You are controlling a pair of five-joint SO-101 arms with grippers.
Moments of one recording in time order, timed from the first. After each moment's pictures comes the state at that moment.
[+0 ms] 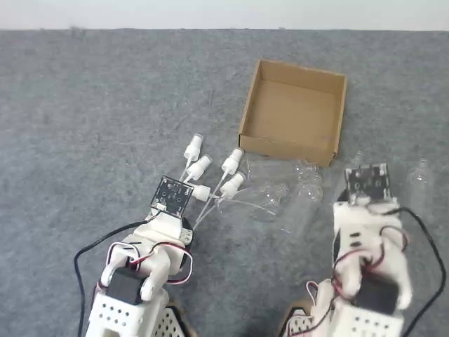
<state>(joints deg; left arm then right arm) 12.4 -103.4 97.1 72.2 1.8 12.2 -84.1 63.4 64.8 21.7</state>
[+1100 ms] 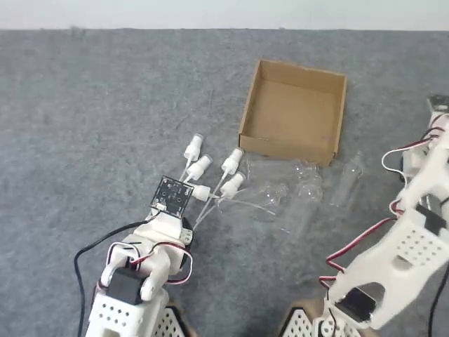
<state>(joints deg) 12.4 -103.4 97.1 72.2 1.8 32.7 34.2 -15.3 71.0 26.5</state>
